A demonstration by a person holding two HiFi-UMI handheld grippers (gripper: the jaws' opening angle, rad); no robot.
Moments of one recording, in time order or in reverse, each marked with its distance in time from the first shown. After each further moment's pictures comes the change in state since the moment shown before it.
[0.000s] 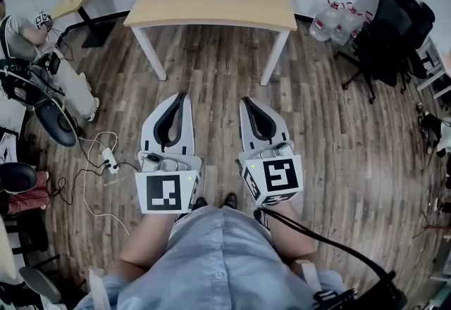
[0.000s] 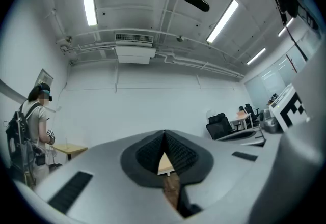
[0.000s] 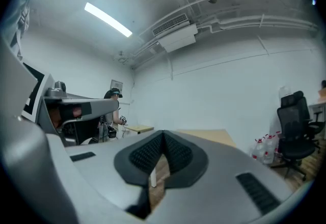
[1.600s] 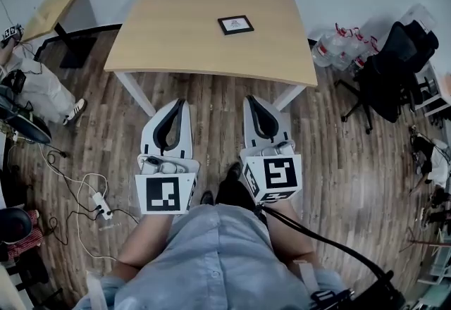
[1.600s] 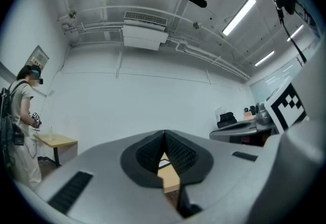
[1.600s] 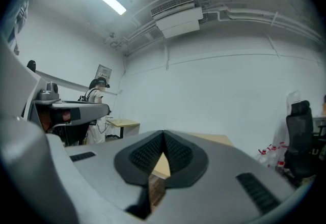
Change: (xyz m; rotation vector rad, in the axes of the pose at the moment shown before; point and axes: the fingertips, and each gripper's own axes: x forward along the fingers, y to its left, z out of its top) left arm 0.247 0.152 -0.092 -0.083 0.026 -0.022; right arm 0.290 -0.091 -0.015 -0.091 0.049 -0.085
